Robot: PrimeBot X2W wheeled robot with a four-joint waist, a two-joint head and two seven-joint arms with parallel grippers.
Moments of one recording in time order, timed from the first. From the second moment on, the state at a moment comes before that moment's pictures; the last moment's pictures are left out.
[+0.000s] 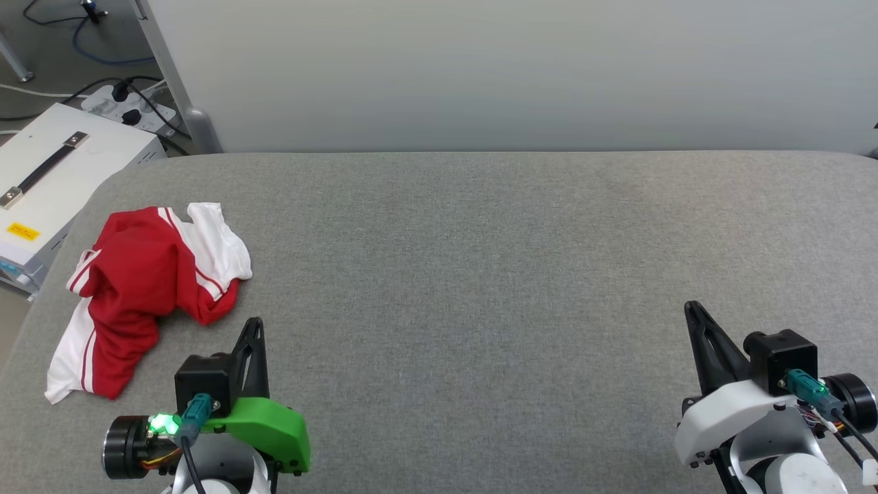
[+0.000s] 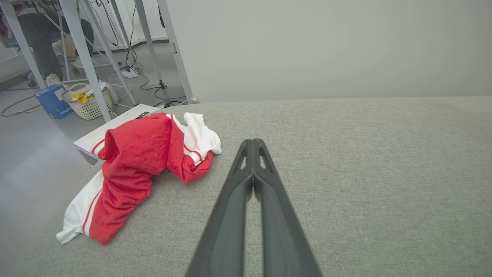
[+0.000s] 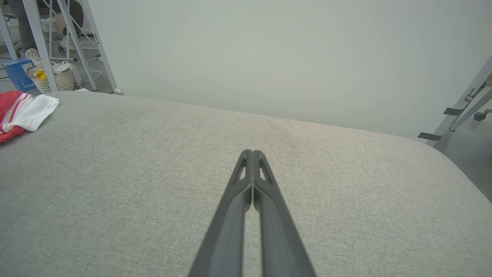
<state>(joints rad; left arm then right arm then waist) 0.02 0.06 0.00 0.00 -0.01 0.00 0.00 -0.01 -0.05 0.00 0.00 0.01 0.13 0.00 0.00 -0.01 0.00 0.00</state>
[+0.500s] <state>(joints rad) 0.02 0.06 0.00 0.00 -0.01 0.00 0.00 -0.01 -0.05 0.00 0.00 0.01 0.13 0.00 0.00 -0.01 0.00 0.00</state>
